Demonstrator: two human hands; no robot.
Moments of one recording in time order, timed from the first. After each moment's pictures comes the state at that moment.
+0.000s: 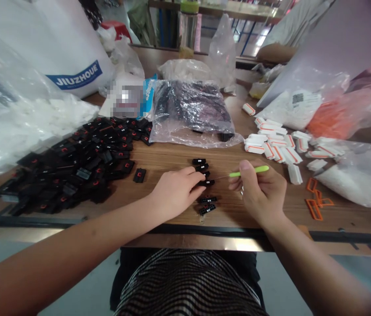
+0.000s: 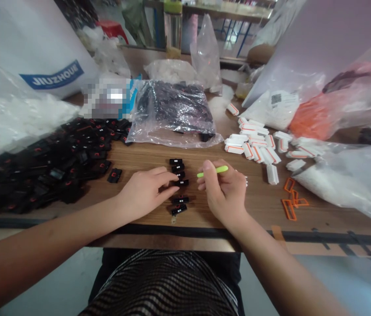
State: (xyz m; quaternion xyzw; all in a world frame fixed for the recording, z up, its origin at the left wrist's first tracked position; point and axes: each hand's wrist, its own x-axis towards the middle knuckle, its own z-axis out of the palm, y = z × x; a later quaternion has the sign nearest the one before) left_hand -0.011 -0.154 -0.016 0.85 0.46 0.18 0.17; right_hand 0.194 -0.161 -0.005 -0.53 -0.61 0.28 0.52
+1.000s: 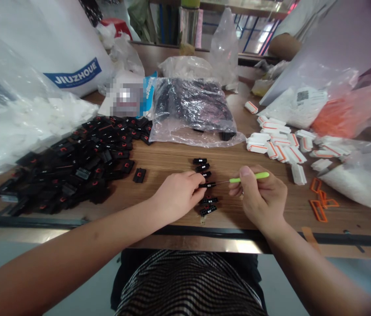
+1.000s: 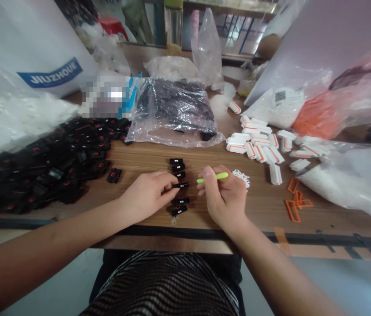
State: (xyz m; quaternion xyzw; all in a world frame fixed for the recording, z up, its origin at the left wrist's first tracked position) left_hand -0.004 -0.155 -0.022 0.83 0.47 0.17 0.23; right_hand 0.196 -0.170 -0.011 -0.53 -0.62 0.28 0.51
